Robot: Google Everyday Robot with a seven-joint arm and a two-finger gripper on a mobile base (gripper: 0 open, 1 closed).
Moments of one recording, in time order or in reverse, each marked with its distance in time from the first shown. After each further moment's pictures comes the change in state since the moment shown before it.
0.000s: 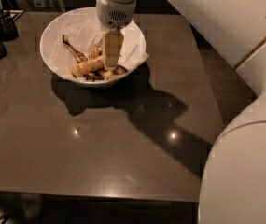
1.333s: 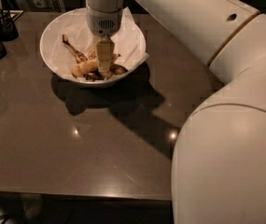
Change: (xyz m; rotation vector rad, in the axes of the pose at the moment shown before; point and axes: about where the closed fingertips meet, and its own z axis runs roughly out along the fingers) arm -0.013 -0.004 0.034 -0.056 0.052 -0.074
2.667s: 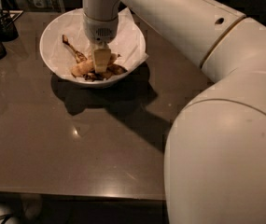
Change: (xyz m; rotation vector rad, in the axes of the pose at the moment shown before) arm -0.009 0.001 0.023 -0.033 -0.008 -0.057
